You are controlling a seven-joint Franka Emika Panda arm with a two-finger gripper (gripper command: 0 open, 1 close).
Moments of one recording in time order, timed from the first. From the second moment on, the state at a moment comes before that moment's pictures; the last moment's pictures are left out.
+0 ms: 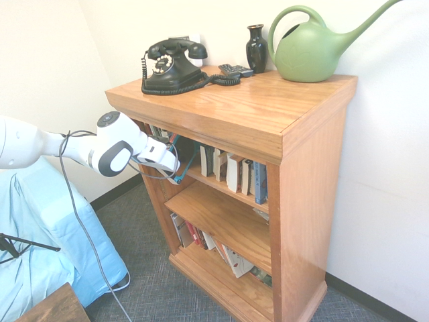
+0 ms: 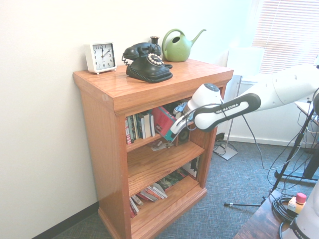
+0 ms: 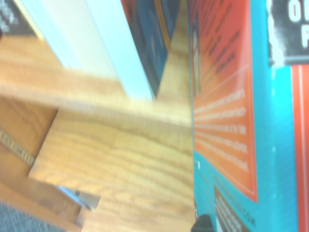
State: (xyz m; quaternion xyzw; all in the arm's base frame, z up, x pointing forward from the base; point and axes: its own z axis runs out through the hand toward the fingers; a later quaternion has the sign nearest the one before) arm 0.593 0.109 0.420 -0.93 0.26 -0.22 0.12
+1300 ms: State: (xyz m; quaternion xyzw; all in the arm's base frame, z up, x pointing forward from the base) arm 0.604 0.120 0.428 -0.93 0.25 -0.24 0.12
